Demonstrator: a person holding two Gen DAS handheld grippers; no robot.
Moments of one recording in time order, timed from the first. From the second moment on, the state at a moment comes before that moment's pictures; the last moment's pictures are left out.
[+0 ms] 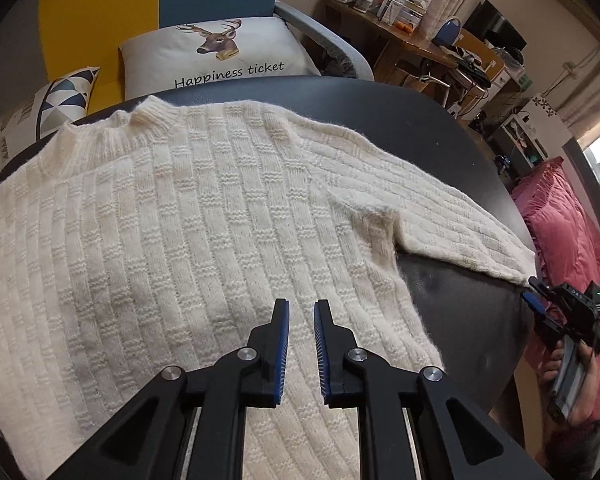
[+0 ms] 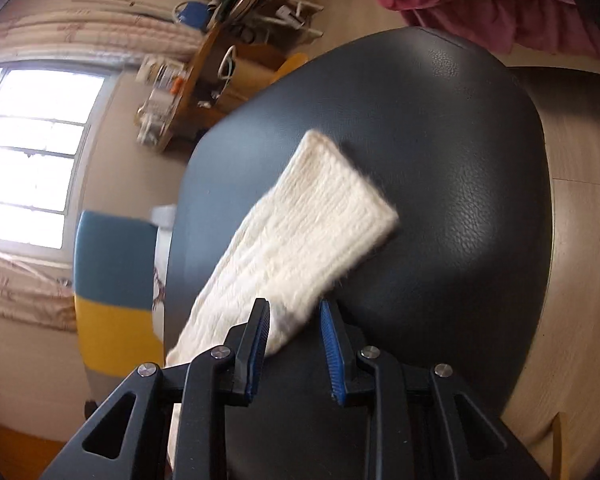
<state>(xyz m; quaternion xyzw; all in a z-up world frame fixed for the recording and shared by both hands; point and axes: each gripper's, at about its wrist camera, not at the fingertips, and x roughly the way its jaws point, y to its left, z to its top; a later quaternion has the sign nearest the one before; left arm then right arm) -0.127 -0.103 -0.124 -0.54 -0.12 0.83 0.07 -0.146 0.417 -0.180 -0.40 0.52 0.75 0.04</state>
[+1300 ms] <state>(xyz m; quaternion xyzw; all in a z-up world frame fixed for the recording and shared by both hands) -0.254 -0.102 -0.119 -0.50 -0.07 0.86 0.09 -0.274 0.262 -0.135 -0.50 -0.08 0.86 -0.09</state>
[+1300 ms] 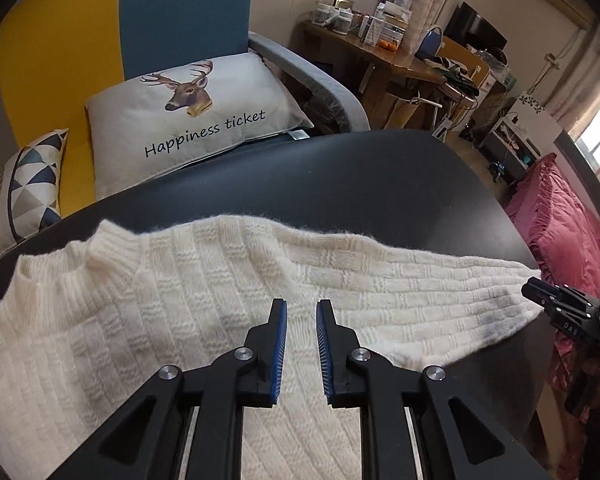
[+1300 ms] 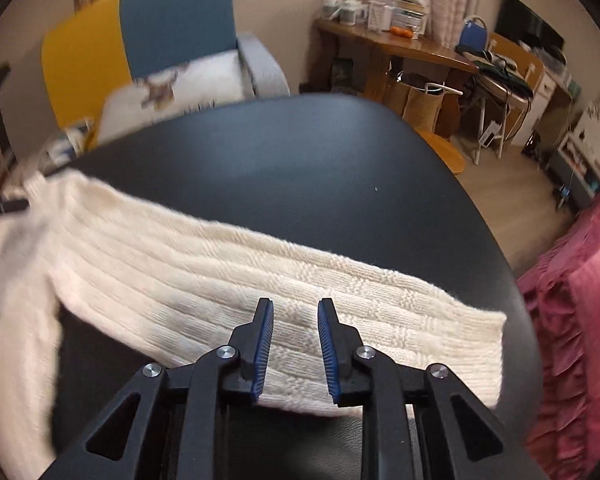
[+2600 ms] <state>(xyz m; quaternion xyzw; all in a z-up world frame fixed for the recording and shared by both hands) -0.203 -0.049 -0.148 -0.52 -0.04 0.83 0.21 -0.269 0.133 -0.163 -0.52 -0.15 0.82 -0.19</state>
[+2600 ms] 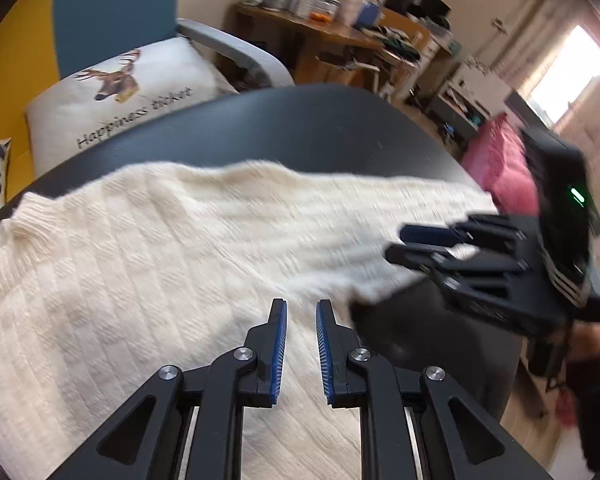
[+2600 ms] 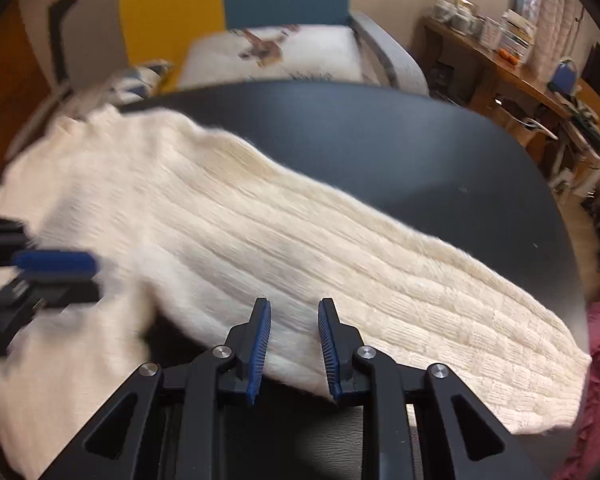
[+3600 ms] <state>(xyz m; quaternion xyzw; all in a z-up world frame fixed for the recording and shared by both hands) -0.290 -0.112 -0.185 -0.54 -0.10 0.83 0.06 -0.338 0.381 -0.159 -0.50 0.05 0.86 0.06</state>
